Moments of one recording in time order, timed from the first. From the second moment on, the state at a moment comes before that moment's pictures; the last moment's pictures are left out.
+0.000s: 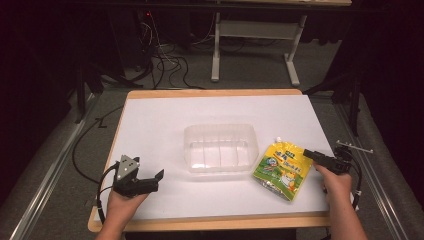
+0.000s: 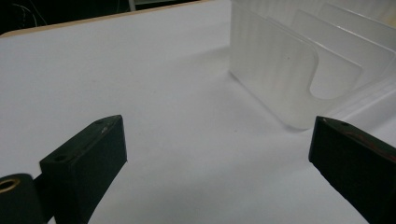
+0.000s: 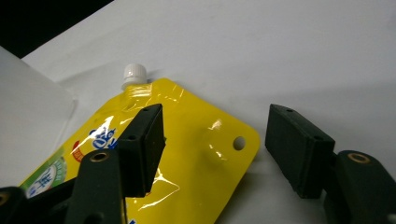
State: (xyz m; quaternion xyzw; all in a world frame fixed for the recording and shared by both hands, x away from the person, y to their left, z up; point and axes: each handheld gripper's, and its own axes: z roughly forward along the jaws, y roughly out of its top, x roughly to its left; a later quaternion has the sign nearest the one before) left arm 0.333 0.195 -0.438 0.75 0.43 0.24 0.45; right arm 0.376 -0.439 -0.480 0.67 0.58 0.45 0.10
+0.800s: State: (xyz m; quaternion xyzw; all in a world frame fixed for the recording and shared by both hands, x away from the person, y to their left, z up) left arm 0.335 0.186 -0.443 0.76 0.41 0.23 0.44; right arm 0.374 -0.430 -0.484 0.66 0.59 0.45 0.06
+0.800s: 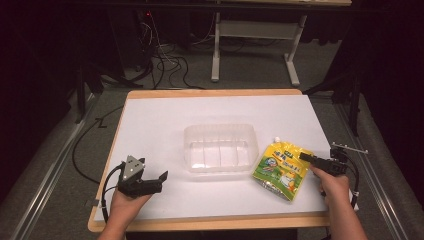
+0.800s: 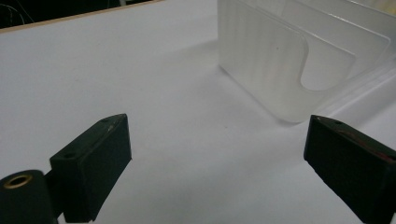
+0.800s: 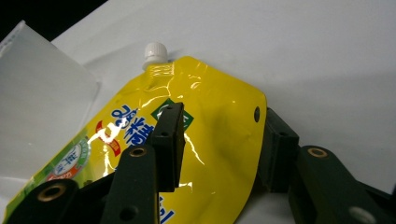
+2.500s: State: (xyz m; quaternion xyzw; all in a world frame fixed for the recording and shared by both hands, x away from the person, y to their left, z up) left arm 0.340 0.180 -0.437 0.75 0.40 0.20 0.49; right arm 0.304 -0.392 -0.367 0.51 0.60 0.54 0.30
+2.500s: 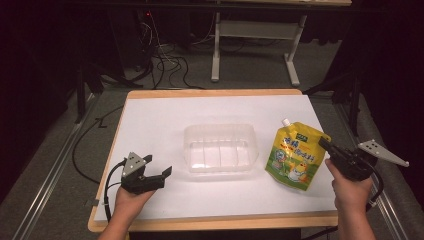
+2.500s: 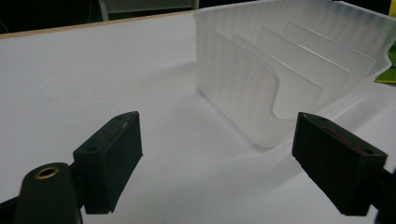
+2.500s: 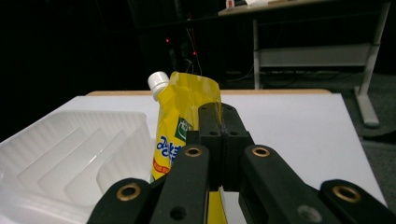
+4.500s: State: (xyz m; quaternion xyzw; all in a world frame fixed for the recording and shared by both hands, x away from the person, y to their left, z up) left arm 0.369 0.104 -0.453 0.75 0.40 0.22 0.47; right arm 0.297 -0.378 -0.396 0.56 0.60 0.46 0.34
